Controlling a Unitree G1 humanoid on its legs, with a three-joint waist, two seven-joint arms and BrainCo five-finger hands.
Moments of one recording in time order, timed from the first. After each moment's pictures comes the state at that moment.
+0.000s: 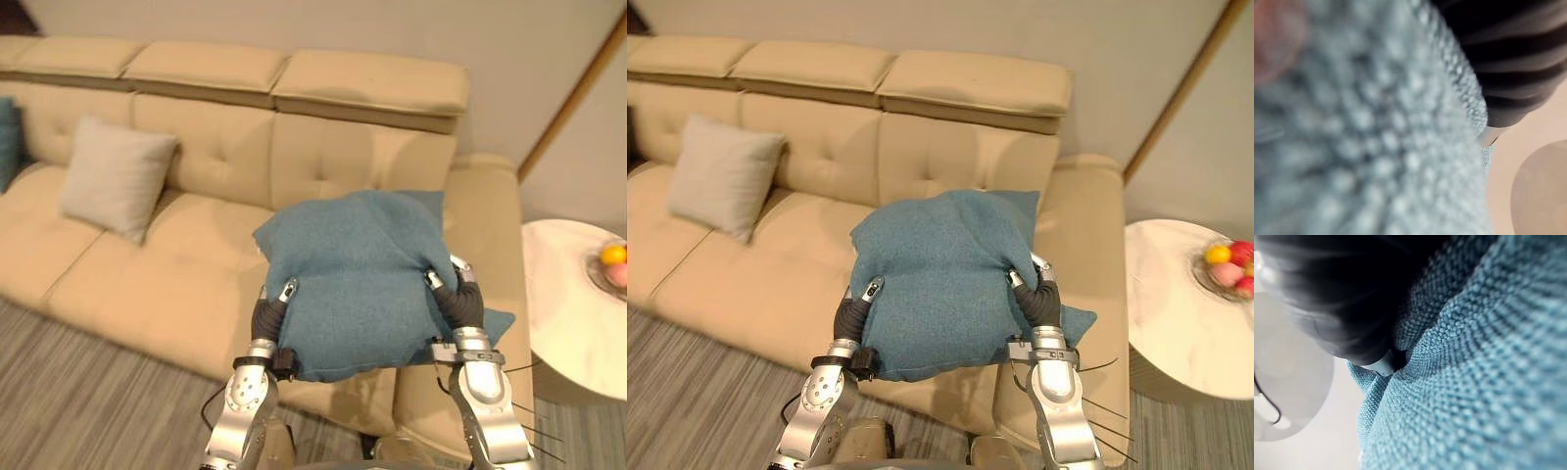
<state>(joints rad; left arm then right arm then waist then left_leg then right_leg) 0.18 0.06 -0.28 -0.02 -0.25 -0.20 0.12 0.16 -0.13 0.09 -0.14 0.04 -0.19 -0.17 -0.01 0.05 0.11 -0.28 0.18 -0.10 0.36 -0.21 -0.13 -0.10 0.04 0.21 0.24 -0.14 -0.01</state>
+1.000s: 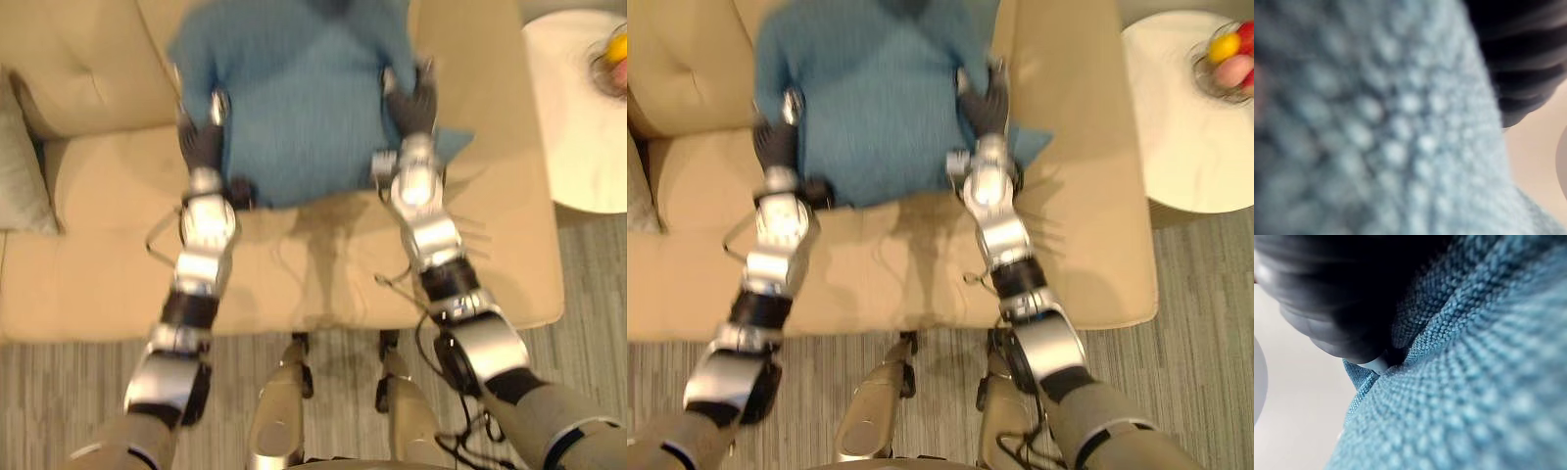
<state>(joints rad) -0.99 0.39 -0.06 0.44 -0.19 -0.21 0.46 -1.15 -0.05 0.02 0.51 -0.05 -0.15 -0.48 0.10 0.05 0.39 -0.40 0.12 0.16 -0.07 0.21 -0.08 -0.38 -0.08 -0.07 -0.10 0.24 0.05</state>
